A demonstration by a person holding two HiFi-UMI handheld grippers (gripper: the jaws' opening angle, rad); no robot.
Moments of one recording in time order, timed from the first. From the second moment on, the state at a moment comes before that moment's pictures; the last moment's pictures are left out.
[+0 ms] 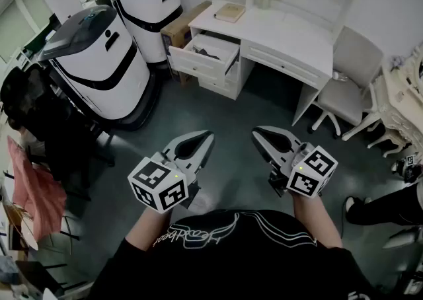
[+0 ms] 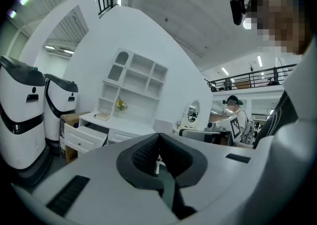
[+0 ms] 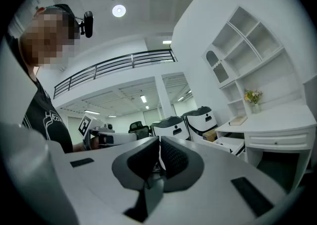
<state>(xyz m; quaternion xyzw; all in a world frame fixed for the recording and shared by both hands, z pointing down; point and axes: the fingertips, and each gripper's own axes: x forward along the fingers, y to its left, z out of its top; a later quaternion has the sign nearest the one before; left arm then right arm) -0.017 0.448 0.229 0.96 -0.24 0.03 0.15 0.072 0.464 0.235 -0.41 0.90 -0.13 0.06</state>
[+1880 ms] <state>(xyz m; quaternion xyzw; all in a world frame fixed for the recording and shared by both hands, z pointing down) 0.027 0.088 0.333 0.94 -0.24 0.07 0.22 0.101 0.113 0.354 -0.39 0.89 -0.25 0.02</state>
